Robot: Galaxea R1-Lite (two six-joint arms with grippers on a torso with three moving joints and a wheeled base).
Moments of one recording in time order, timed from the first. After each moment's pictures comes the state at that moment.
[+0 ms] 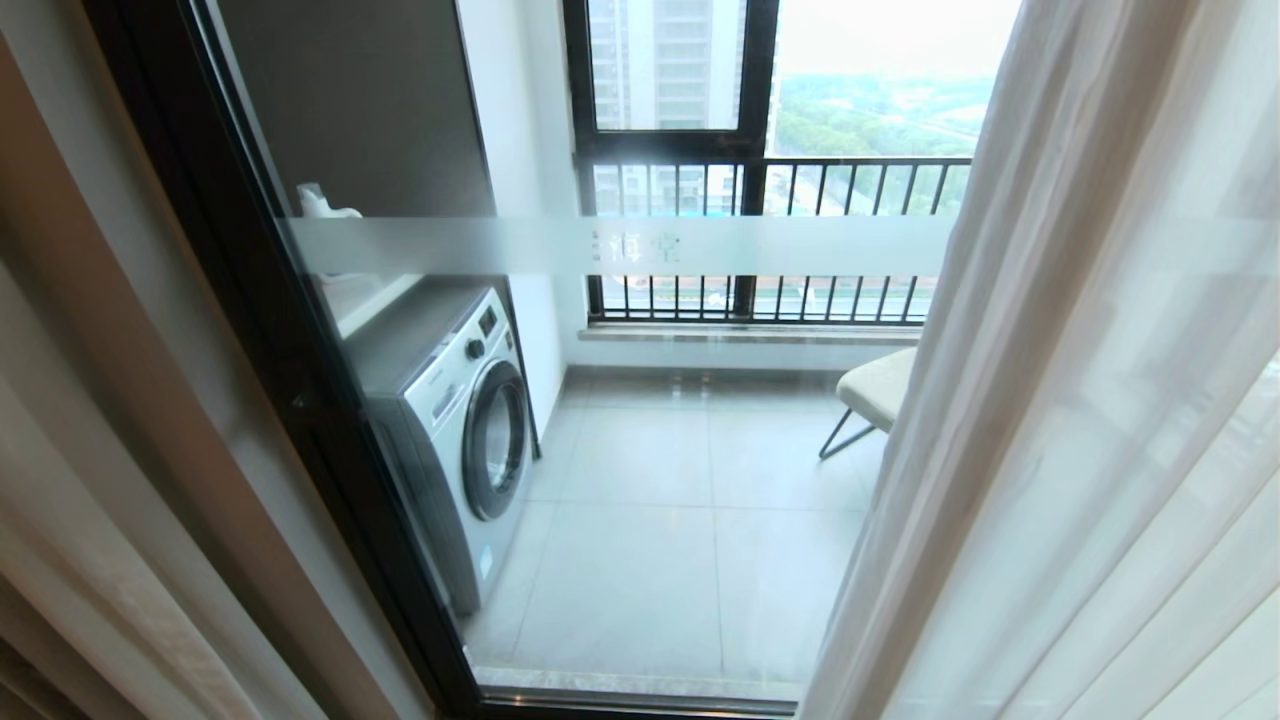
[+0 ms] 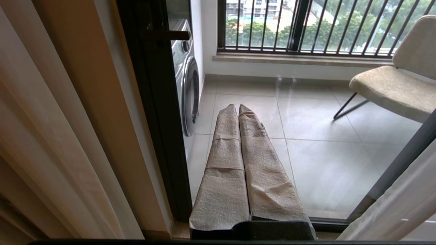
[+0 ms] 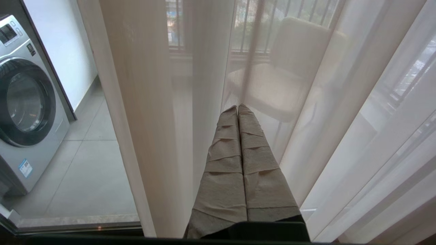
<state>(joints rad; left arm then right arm) 0.00 0.00 0.00 0.00 0.01 -0.03 0.01 0.30 -0.01 -0.32 -0.16 -0.07</state>
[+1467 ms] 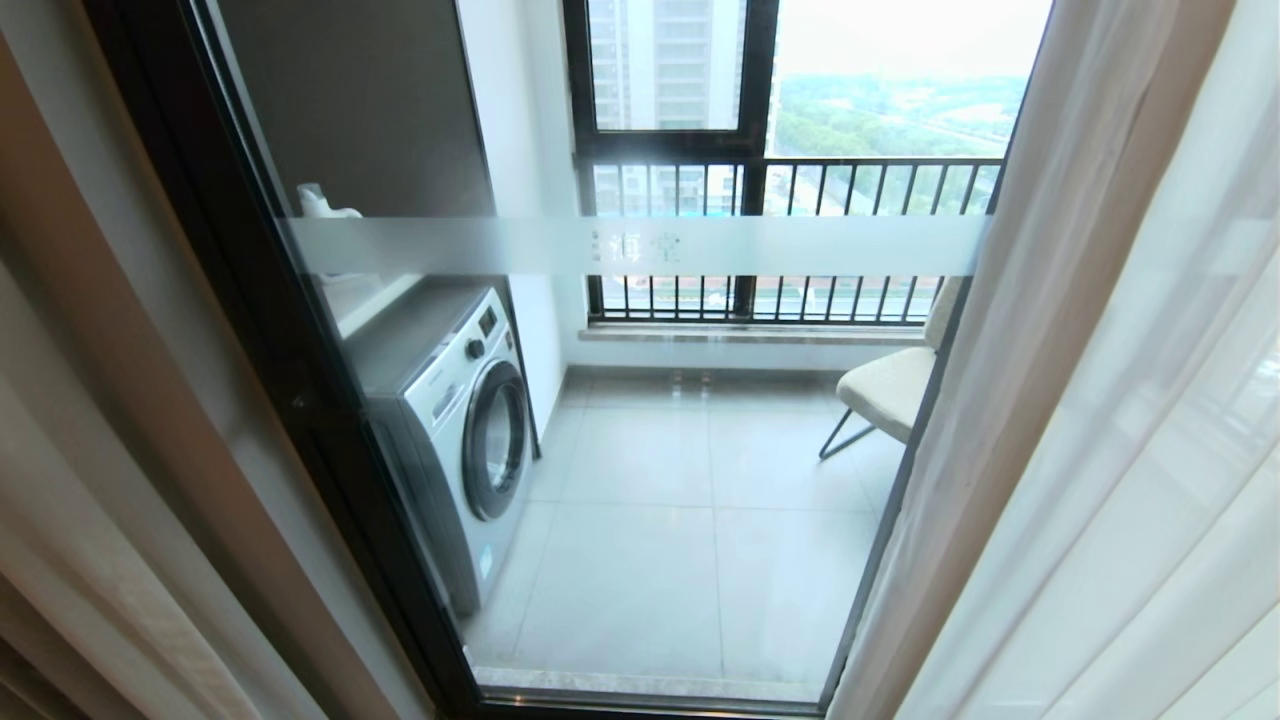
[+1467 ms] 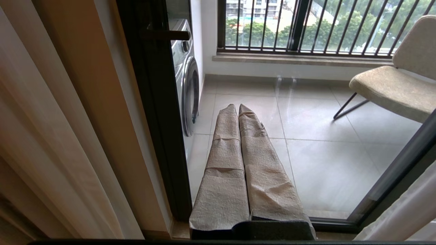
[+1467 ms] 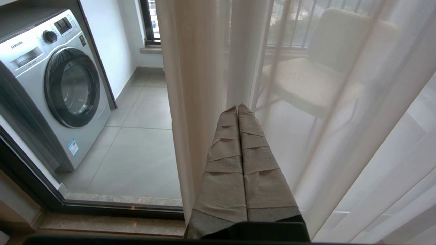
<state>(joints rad) 0.00 0.00 0.00 0.00 0.01 -0.03 0.00 0.00 0.00 0.00 -0.02 -0.03</state>
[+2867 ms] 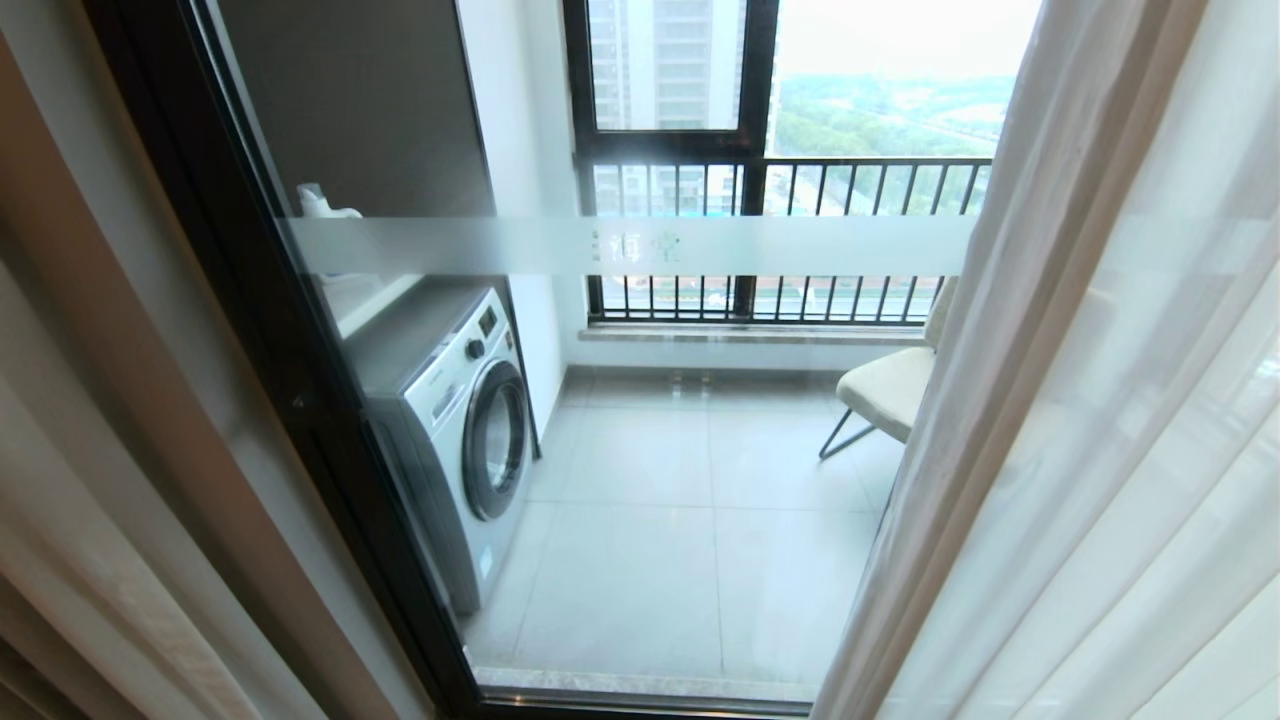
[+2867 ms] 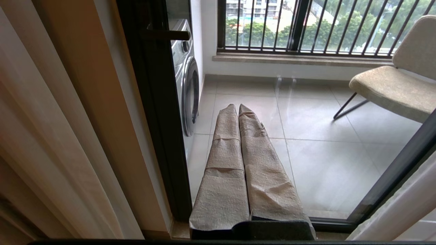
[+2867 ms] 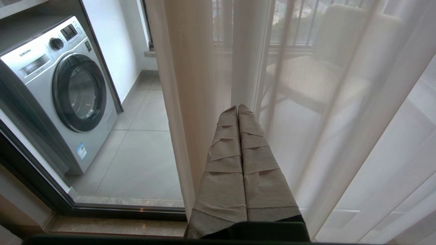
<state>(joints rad) 0.00 0.00 0.00 0.00 0.01 -0.03 0.00 0.00 0.00 0.00 -0.01 0.01</state>
